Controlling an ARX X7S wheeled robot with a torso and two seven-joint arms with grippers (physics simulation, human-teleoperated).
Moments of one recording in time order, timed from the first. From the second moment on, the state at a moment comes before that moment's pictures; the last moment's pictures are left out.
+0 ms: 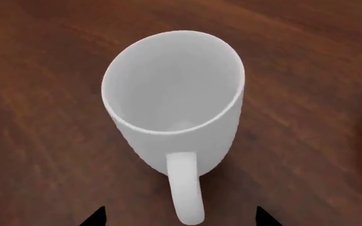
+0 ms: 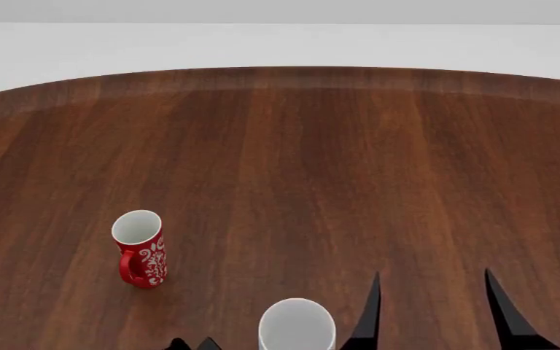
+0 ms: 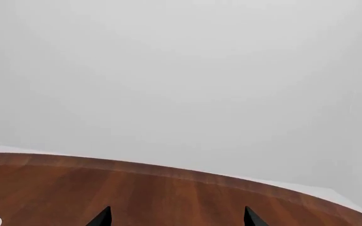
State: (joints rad) left arm -0.57 -0.09 0.71 -0.65 -0.17 -0.33 0.25; right arm -0.04 0.40 -0.16 -0.67 0.20 0.37 0.34
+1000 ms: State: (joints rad) left arm -0.88 -0.17 1.44 -0.86 -0.85 -0.05 0.03; right arm -0.05 0.42 -0.13 -0.69 0.22 0.34 0.36
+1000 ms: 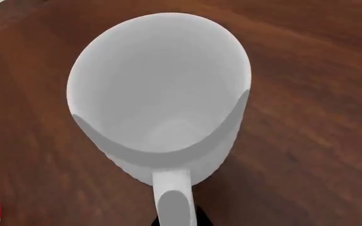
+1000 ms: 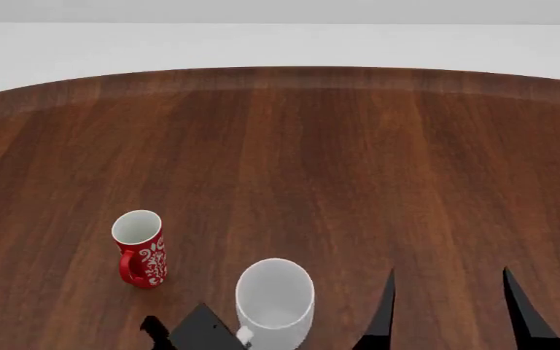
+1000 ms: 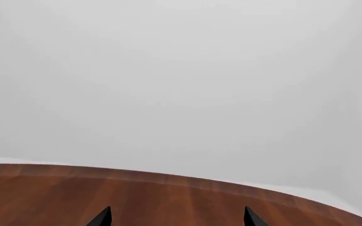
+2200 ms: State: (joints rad) left arm -1.08 -0.22 1.72 0.11 -0.83 -0.42 -0.17; right arm 0.27 1.20 -0.34 -1.03 0.77 0.31 1.09
